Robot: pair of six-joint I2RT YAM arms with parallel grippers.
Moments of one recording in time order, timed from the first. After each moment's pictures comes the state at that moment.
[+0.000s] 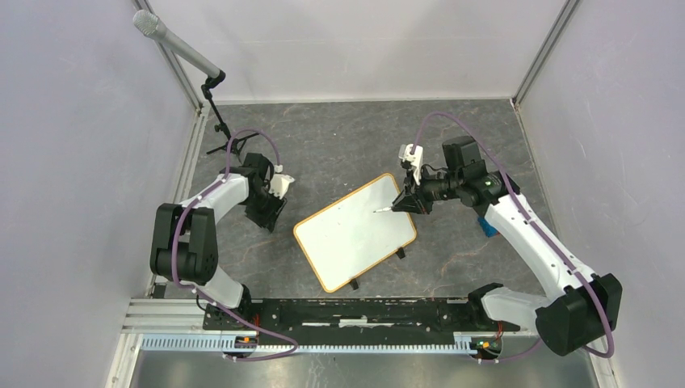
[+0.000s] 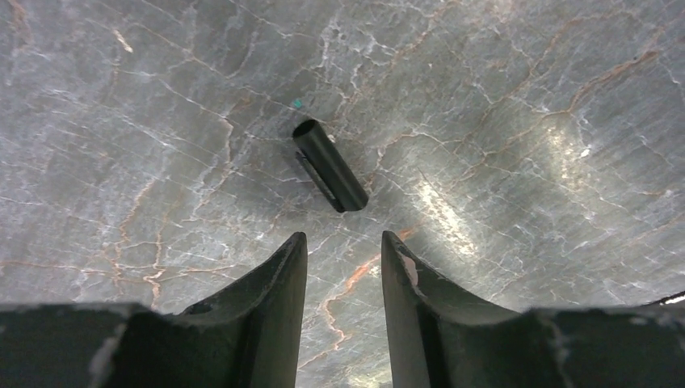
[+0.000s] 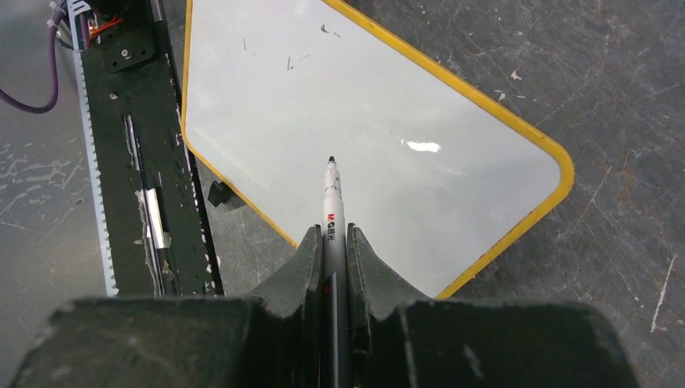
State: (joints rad) left arm -0.14 1.58 0.94 -0.77 0.12 0.44; right arm 0.39 1.18 1.05 -0.65 -0.82 -0.45
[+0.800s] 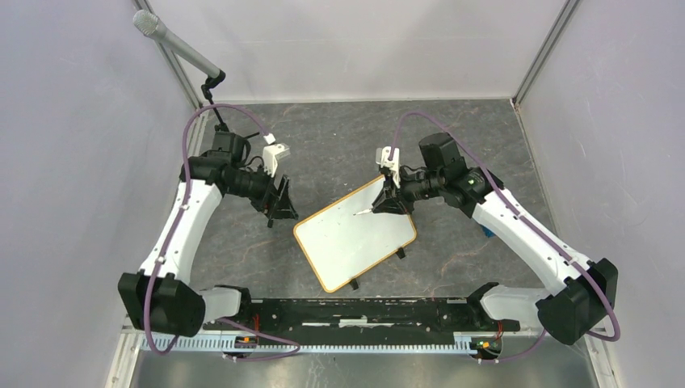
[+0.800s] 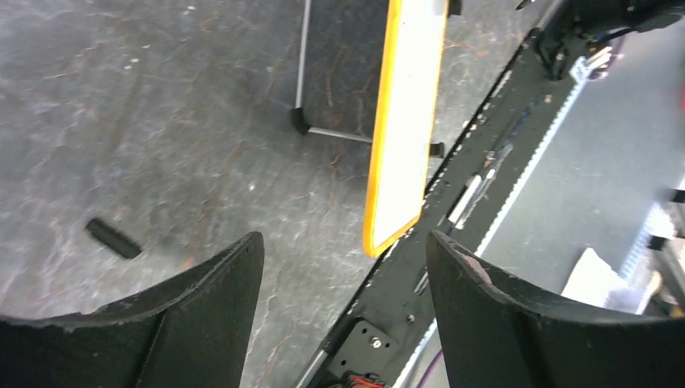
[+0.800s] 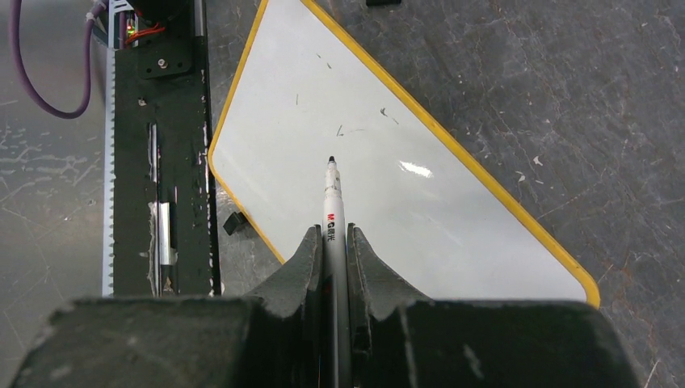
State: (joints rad) left arm -0.12 1.22 1.20 -1.13 0.73 0.43; right arm 0.57 1.24 1.13 -0.59 -0.78 -0.45
